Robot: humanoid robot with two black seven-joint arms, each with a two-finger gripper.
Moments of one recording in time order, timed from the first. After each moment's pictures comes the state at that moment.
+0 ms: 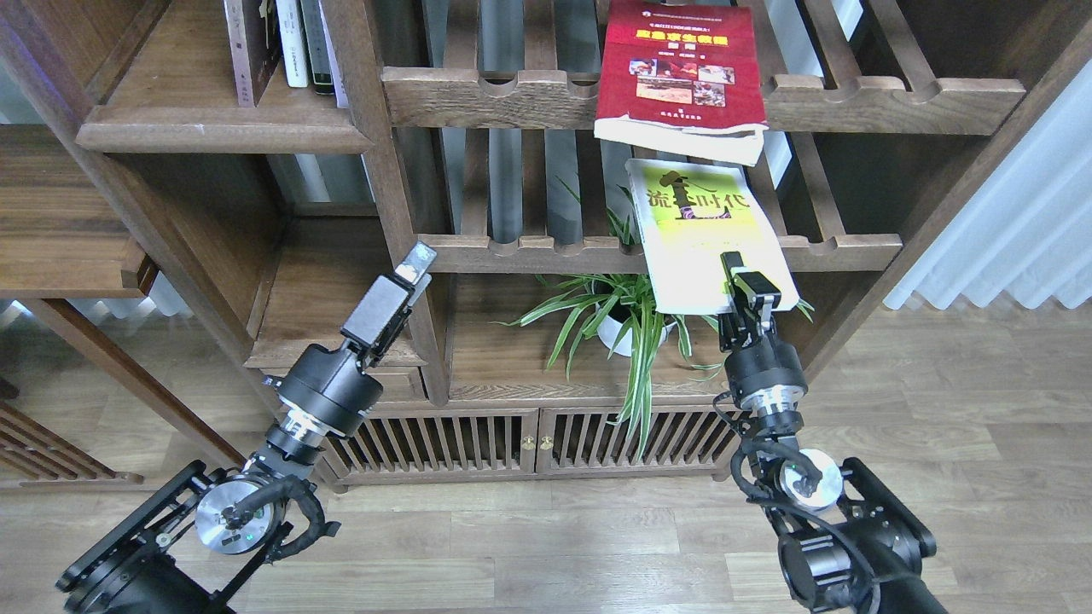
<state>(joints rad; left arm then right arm) -0.18 0.15 -0.97 -1.32 -0.09 -0.49 -0.09 0.19 0.01 1.23 0.90 0.33 0.58 0.10</state>
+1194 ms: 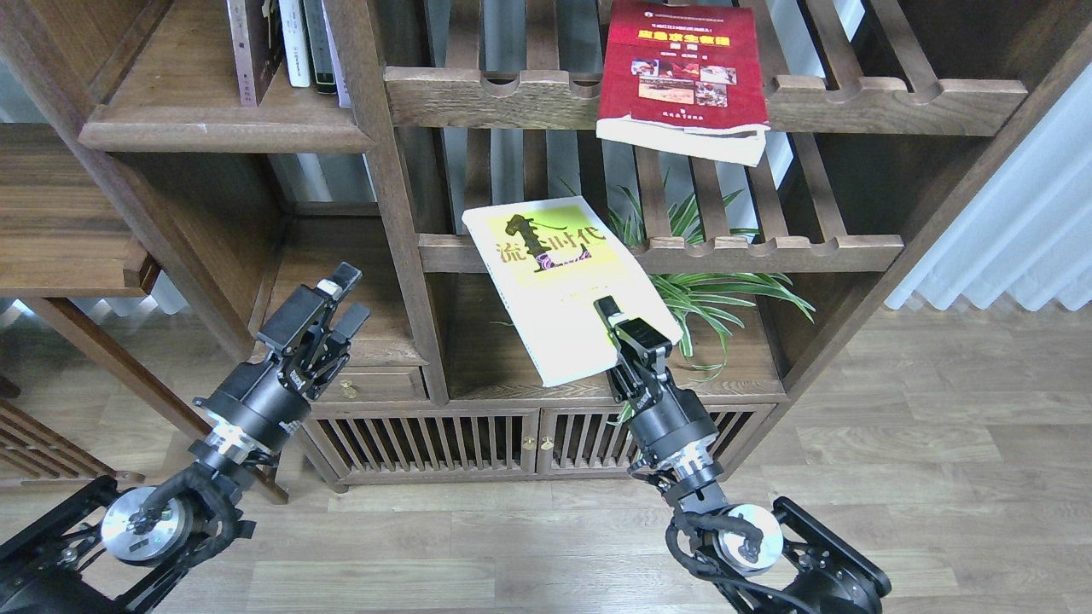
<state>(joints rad) -0.16 0.36 -0.87 -1.31 -0.43 -0.49 0.05 0.13 0.01 0.92 1.12 0.34 0.58 0.10</state>
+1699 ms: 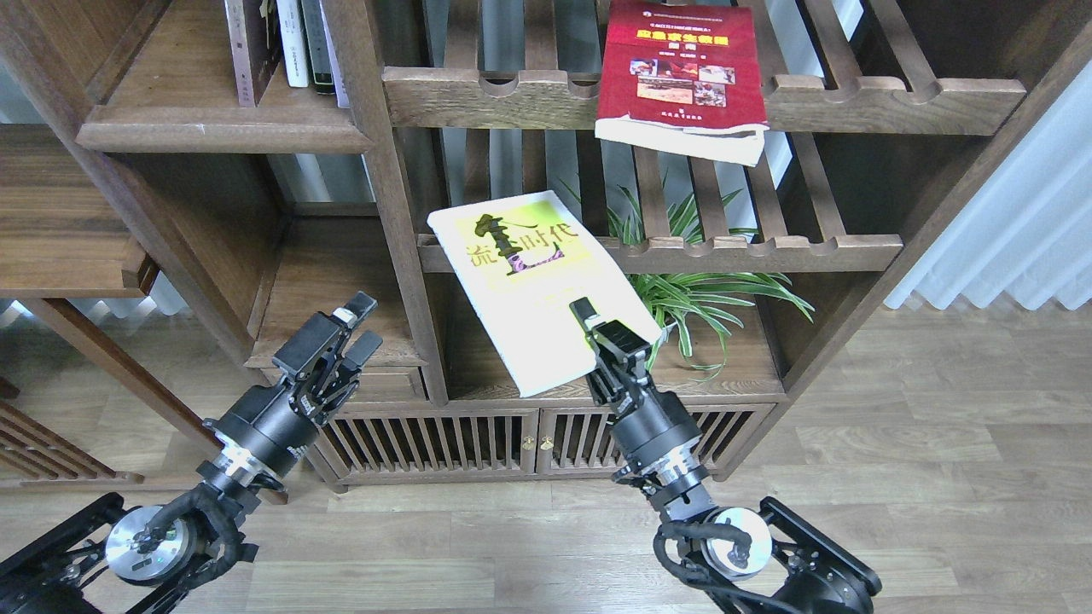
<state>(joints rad) -0.14 0.36 -0.83 -1.31 -0.44 -0.49 0.05 0.12 0.02 0.81 1.13 0.32 0.58 0.09</state>
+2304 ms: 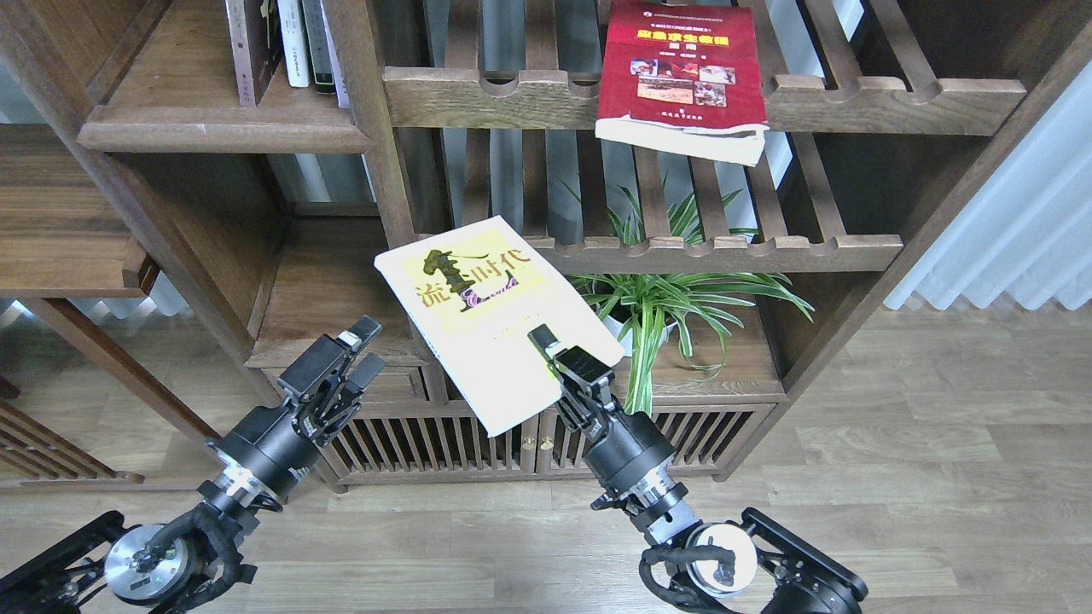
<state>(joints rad) -0.13 0.36 -0.81 -1.31 -0.43 -0.49 0.05 0.12 0.01 0.77 1.14 0.24 0.58 0.09</state>
